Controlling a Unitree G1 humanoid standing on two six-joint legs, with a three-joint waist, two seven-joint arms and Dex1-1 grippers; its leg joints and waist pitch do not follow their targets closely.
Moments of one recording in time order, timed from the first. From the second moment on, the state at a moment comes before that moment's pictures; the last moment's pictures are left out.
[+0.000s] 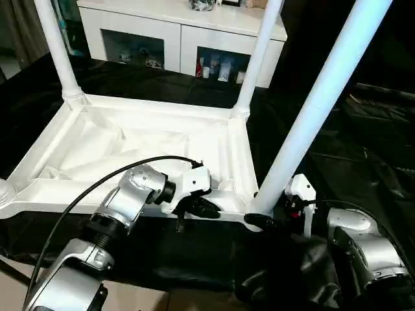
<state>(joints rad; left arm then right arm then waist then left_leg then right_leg) -0.62 0.30 -0.35 0.55 0.10 0.12 -1.33 -0.24 -0.43 0.13 0.32 0.22 0.16 1.05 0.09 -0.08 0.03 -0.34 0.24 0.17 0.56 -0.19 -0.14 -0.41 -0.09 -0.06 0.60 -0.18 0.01</state>
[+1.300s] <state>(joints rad) -0.80 0.06 -0.28 0.91 0.16 0.12 -0.94 -0.32 -0.21 -0.09 0.47 0.25 0.20 0.56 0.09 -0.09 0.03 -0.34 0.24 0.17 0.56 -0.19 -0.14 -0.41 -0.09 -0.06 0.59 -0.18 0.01</state>
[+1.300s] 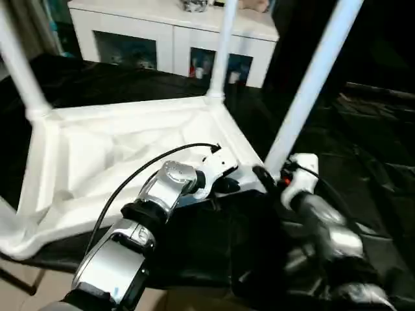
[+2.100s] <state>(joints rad) -0.50 0.32 -0.25 0.31 -0.01 0.33 -1.19 -0.03 -0.43 0.00 -0.05 0.44 0.41 0.94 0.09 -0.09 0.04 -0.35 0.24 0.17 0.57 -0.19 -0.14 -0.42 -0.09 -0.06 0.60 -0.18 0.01</state>
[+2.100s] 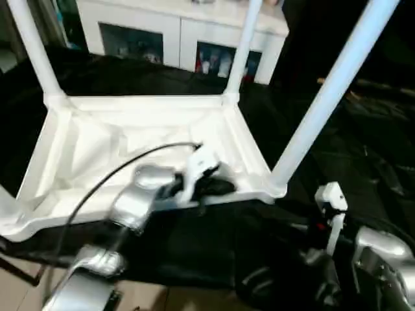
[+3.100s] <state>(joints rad) -0.31 0.54 -0.21 -0.05 -0.02 0.57 -1.05 -0.46 -0.01 -0.12 0.57 0.33 0.06 0.29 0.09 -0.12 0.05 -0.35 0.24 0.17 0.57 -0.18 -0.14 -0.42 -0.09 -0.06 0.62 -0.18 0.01</state>
